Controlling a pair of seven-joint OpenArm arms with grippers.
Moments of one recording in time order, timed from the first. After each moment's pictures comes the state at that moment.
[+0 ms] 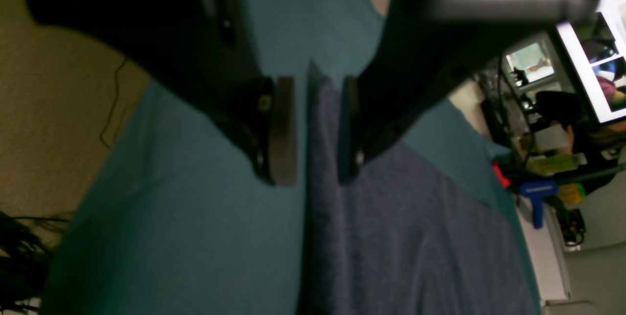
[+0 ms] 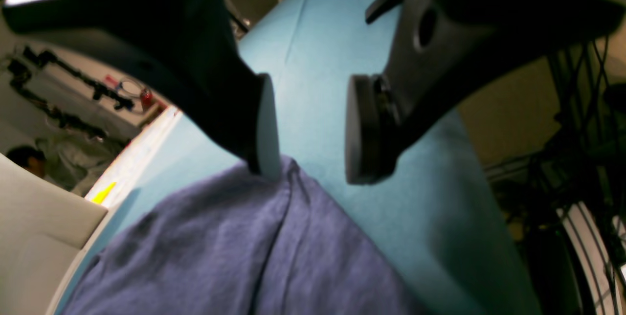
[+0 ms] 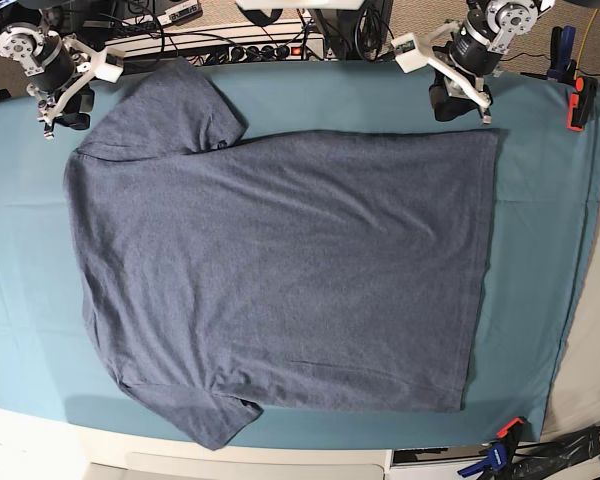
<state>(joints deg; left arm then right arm) 34.9 -42.5 31.2 120.0 42.7 -6.2 30.8 -57.5 49.2 16.4 110.6 -48.4 18.6 -5.1</state>
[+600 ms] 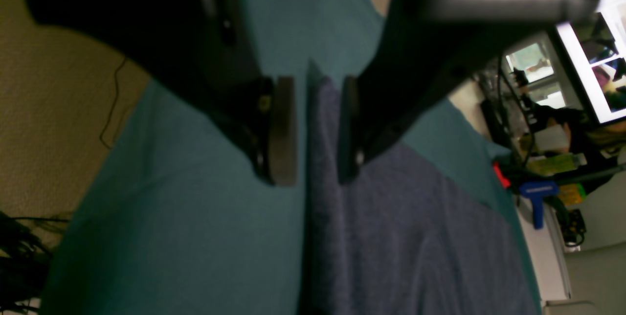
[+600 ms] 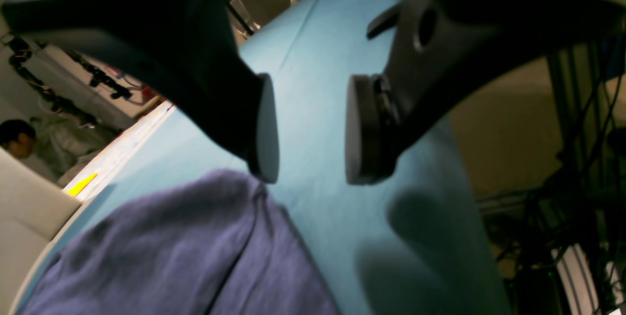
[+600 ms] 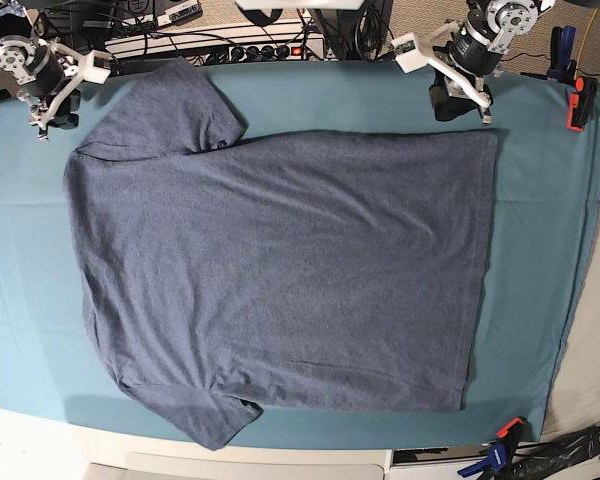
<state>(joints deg) 34.9 -42.5 31.2 120.0 42.7 -6.2 30.8 -55.1 52.5 14.3 104.7 -50.1 19.4 -3.2</state>
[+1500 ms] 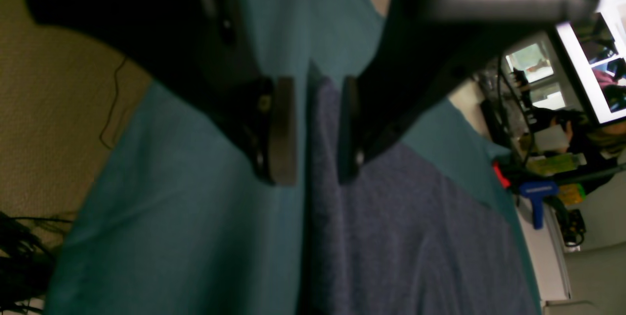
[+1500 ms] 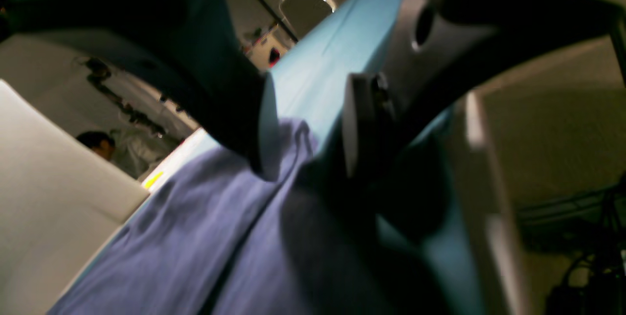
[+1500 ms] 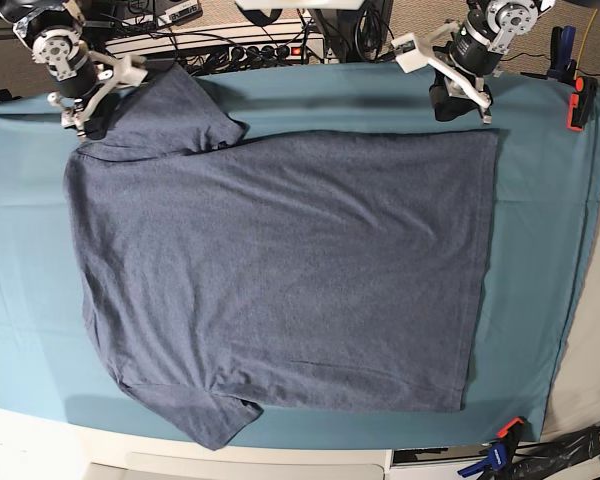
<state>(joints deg) 34.9 -42.5 31.1 120.0 42.7 -6.2 30.8 -43.0 51.0 -8.2 104.0 -57.6 15.3 -15.5</state>
